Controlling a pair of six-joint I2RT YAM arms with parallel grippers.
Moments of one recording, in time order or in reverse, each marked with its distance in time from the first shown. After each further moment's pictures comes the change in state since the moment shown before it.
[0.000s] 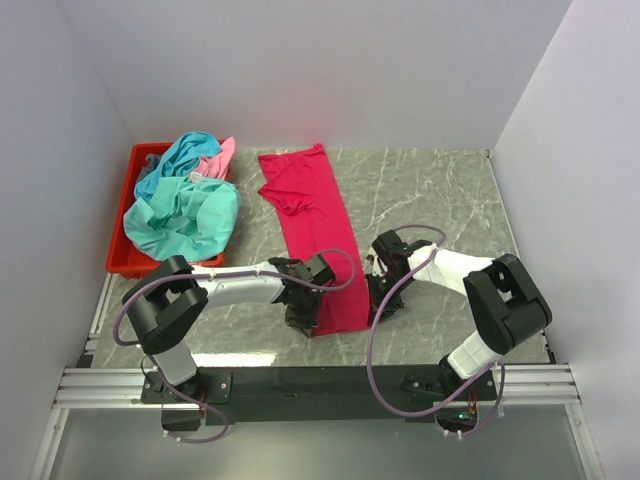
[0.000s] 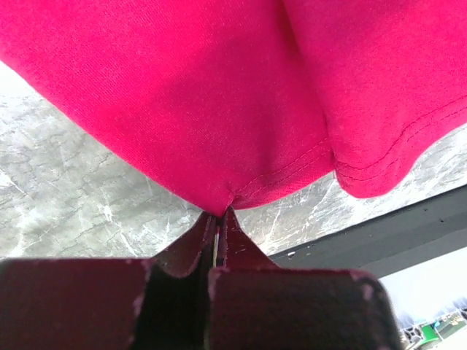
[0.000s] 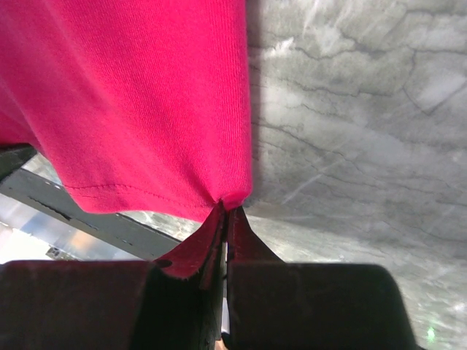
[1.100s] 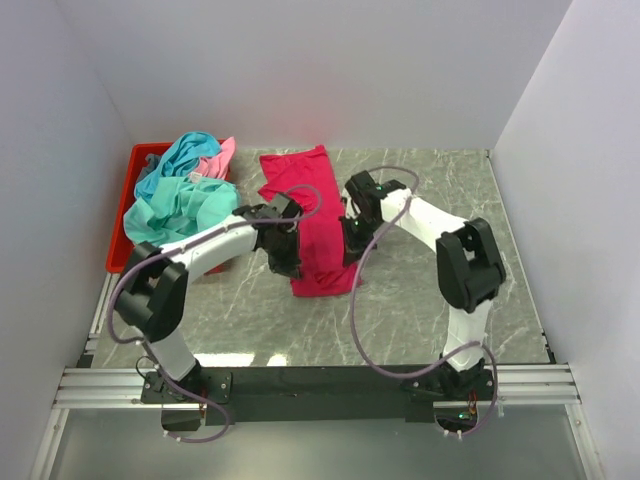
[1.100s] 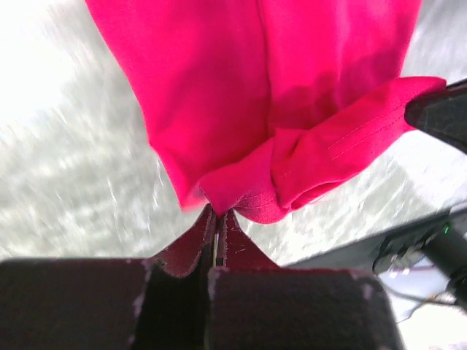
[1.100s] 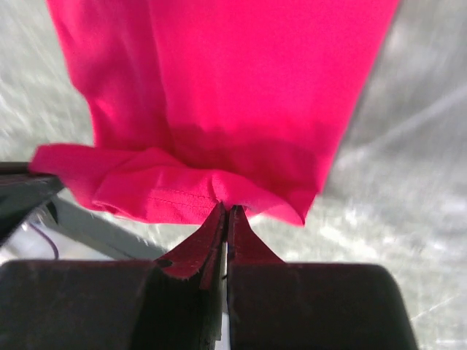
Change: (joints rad) left arm 0.352 -0.015 0.220 -0.116 0.060 0.068; right arm -0.003 0.319 0.659 -0.240 0.061 -0.062
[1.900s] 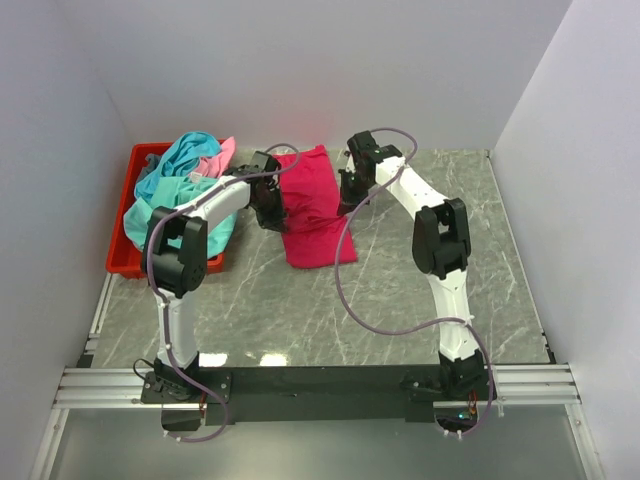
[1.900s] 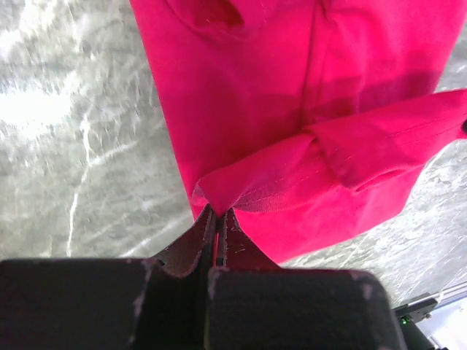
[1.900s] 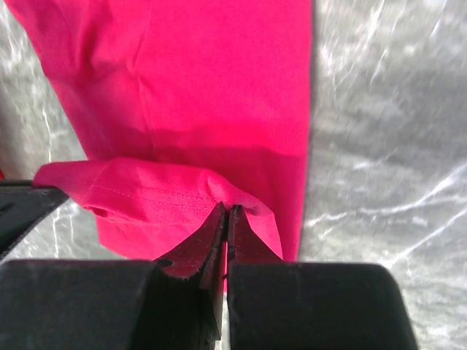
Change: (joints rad) left arm 0.264 0.357 0.409 -0.004 0.002 0.111; right arm -0.114 0.412 0.625 -0.021 0.065 0.028
